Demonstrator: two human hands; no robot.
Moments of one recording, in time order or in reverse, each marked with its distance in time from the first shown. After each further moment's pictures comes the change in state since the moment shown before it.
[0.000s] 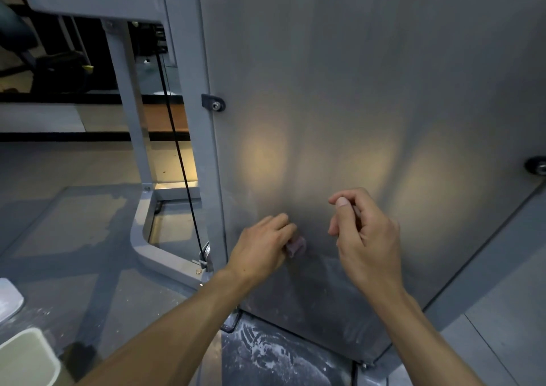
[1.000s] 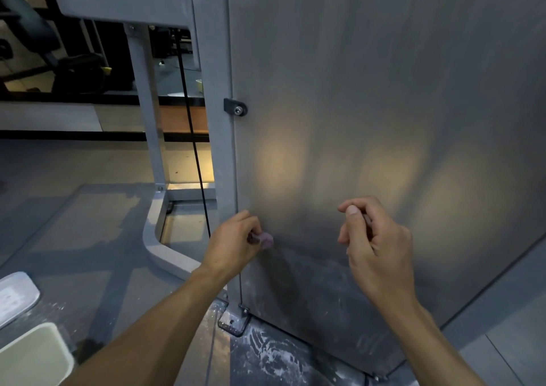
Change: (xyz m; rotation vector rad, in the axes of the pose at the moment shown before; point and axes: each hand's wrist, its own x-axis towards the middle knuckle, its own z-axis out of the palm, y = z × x) left_hand -0.024 -0.062 -0.023 -0.142 0.003 -0.411; right_hand -0.001 -0.007 0.013 0.025 -0.034 -0.013
